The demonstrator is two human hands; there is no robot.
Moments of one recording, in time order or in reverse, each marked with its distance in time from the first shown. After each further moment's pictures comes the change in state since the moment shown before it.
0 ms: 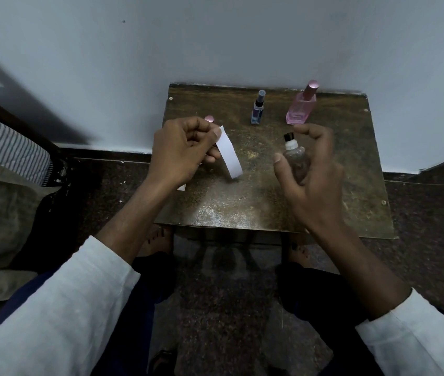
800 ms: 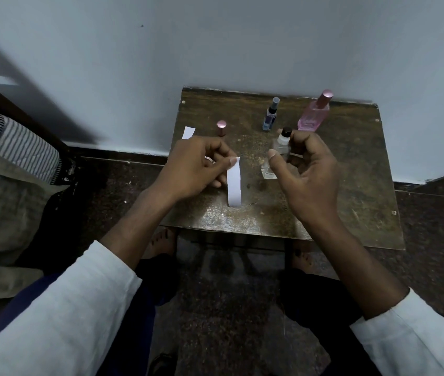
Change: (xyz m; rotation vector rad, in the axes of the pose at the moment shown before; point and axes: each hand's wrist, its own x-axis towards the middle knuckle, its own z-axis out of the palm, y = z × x) left_hand -0.004 -0.011 -0.013 0.194 -0.250 0.039; right_hand 0.016 -0.008 0.028 0.128 0.013 0.096
